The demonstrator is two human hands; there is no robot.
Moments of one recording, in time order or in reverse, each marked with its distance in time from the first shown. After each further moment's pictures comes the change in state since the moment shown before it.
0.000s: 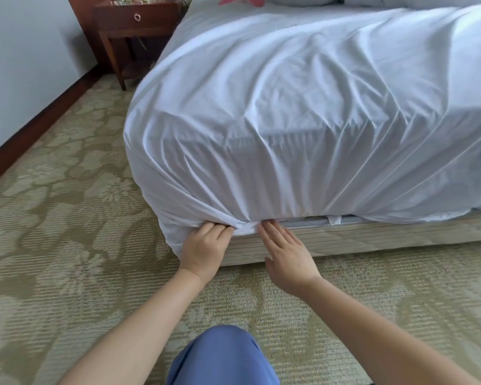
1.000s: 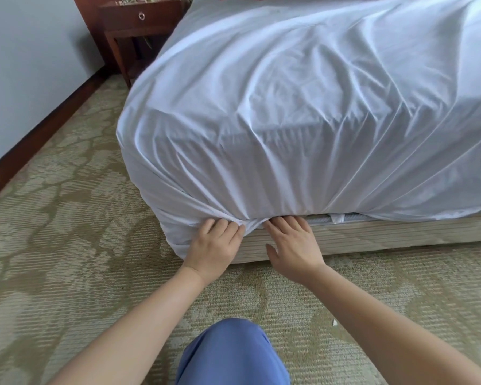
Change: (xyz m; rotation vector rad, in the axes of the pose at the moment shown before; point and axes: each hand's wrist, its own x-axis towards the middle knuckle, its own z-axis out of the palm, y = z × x) left_hand 0.004 0.010 0.002 0.219 0.016 0.230; right_hand 0.015 0.016 -0.001 0.077 0.177 0.005
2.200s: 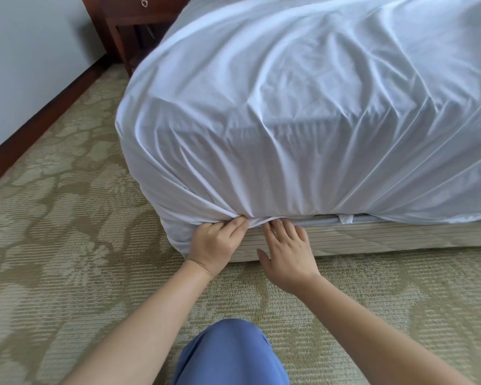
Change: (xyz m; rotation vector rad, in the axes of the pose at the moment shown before) left_hand 0.005 -0.004 0.014 -0.176 0.052 -0.110; right_hand -0.003 -0.024 0.009 -0.027 -0.045 0.076
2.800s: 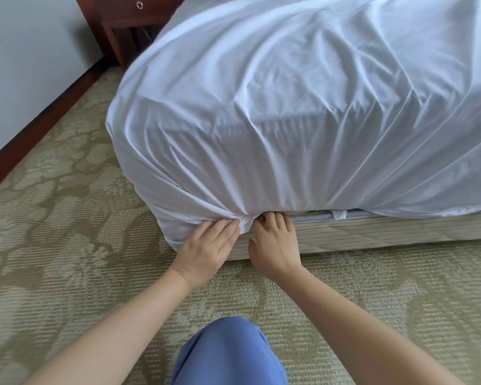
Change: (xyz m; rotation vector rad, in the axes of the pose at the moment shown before) left_hand -0.022 0.000 -0.019 0.091 -0.123 0.205; right_hand 0.015 -0.015 -0.001 0.085 -0.028 0.115
